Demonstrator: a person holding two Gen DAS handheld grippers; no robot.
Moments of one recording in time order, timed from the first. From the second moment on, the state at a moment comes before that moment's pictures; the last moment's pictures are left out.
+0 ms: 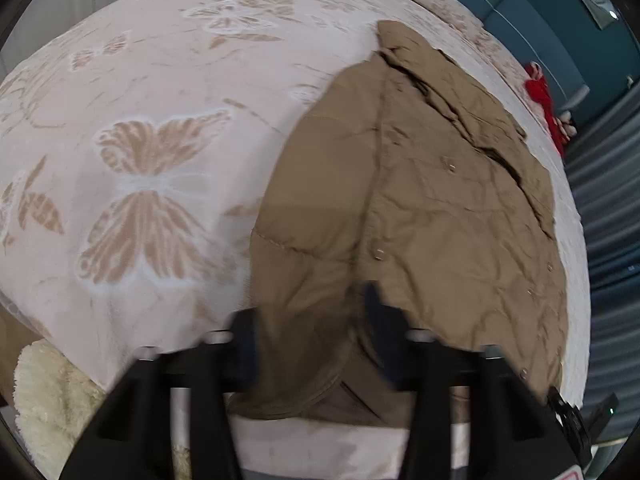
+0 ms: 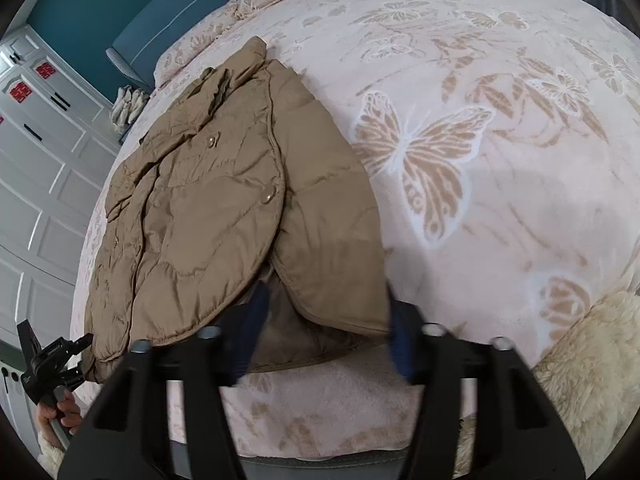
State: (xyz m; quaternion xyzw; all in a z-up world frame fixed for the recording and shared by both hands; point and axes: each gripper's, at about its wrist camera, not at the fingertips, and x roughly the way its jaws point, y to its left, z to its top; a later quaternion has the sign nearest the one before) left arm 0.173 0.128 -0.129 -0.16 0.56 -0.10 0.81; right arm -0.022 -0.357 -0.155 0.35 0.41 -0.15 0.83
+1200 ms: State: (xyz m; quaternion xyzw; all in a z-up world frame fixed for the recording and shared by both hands) left arm 0.221 0.089 0.054 0.00 0.39 -0.05 0.92; right arm 0.061 -0.361 0.032 0.23 0.26 -0.13 0.93
